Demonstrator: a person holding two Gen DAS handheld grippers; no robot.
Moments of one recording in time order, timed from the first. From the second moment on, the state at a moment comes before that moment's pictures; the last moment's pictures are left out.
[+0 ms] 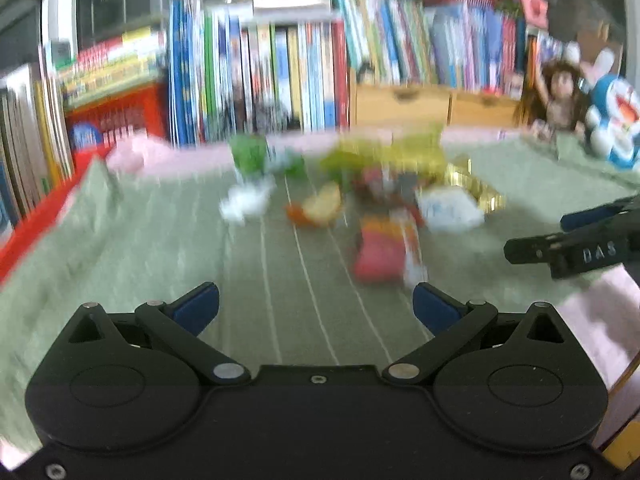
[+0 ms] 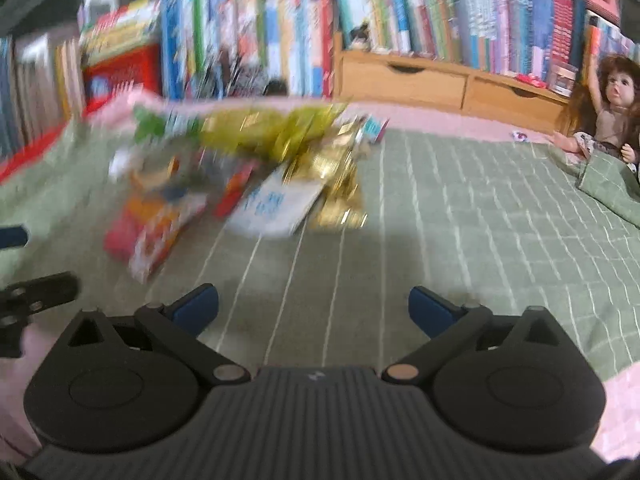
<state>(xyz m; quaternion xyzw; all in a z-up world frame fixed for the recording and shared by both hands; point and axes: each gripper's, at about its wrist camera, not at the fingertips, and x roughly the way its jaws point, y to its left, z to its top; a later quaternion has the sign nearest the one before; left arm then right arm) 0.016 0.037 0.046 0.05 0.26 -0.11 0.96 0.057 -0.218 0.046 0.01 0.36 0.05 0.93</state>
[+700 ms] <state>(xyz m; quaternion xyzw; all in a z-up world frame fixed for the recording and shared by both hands) 0.132 0.115 0.042 -0.10 0.32 -0.06 0.94 0.143 -0.240 0.035 0.02 0.36 0.05 0.93</state>
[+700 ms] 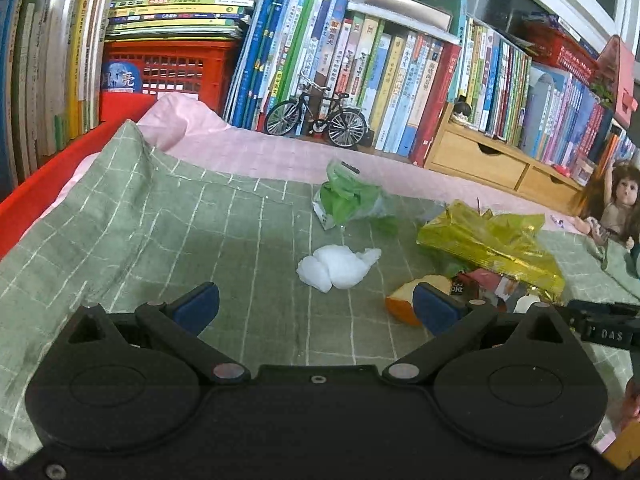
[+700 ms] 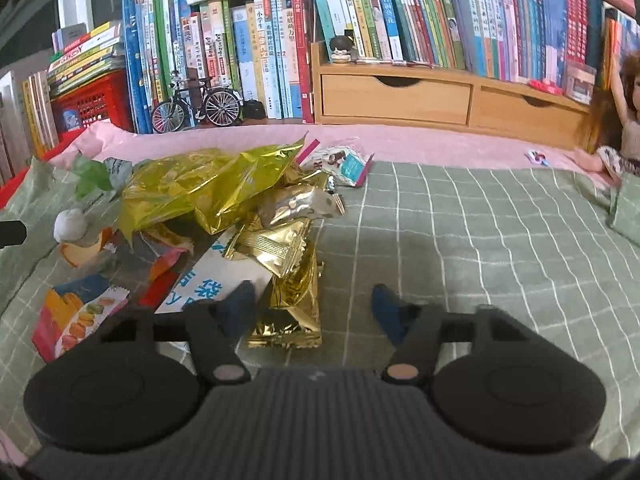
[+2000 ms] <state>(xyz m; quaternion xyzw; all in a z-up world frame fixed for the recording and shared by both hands) 0.185 0.100 0.023 -0.11 0.30 -0.04 0.95 0.131 -0.236 0.024 -0.01 0.34 0.05 0.94</state>
